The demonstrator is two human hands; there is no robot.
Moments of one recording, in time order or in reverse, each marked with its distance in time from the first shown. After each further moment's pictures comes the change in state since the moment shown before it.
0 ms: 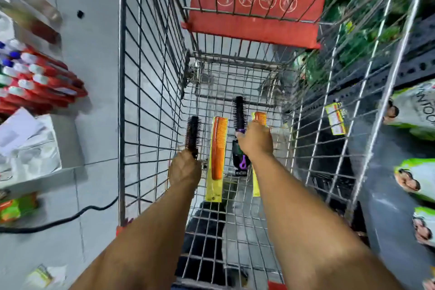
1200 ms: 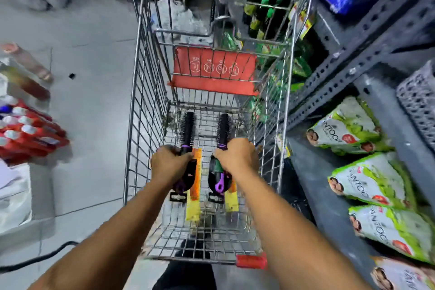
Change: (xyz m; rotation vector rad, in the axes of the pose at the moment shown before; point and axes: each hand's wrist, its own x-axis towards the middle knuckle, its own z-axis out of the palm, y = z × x) left_hand -0.076 0.041 -0.102 -0.533 0.149 0.211; right_hand -0.118 -0.029 -0.116 0.129 0.129 0.089
